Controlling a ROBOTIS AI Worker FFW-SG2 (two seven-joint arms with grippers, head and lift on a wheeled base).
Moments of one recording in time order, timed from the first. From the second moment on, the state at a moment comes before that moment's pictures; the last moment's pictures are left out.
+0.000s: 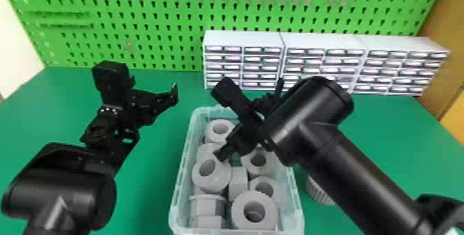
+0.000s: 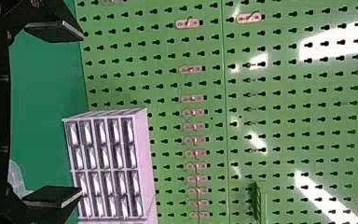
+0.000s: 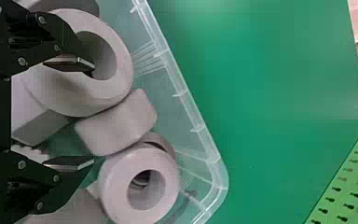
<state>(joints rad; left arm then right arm) -0.11 0.17 -0.10 -1.81 0.12 0.33 -0.08 -0.65 -0.13 0.72 -1.53 0.07 1.21 0.67</state>
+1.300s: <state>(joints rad) -0.11 0.17 -0.09 -1.80 0.13 0.33 -0.10 -0.67 -0.12 0.80 -1.39 -0.01 1.10 0.62</state>
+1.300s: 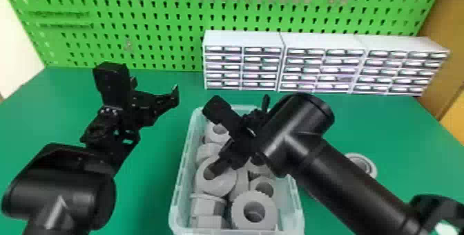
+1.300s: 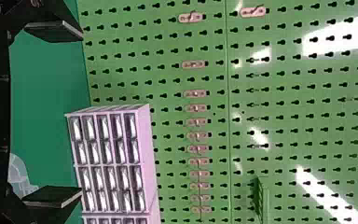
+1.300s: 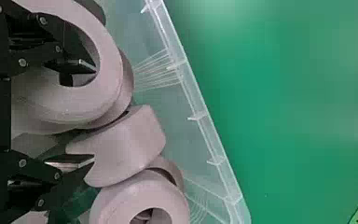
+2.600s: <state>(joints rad) -0.10 0.17 -0.08 -1.80 0.13 0.33 -0.11 -0.63 -0.12 0.60 -1.57 0.16 1.15 0.62</state>
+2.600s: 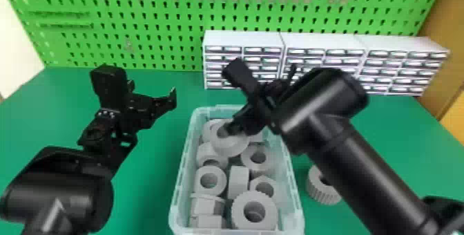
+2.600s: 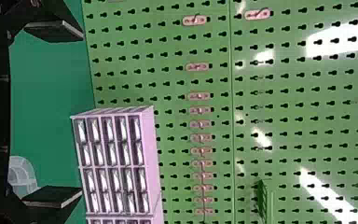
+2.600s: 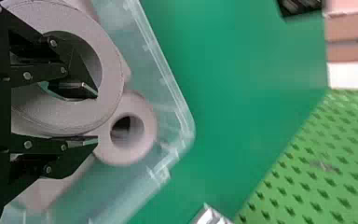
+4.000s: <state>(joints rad) -0.10 0.17 -0.08 -1.80 0.13 0.33 -0.12 -0.35 -0.10 -0.15 -1.46 0.25 0.78 0.53</state>
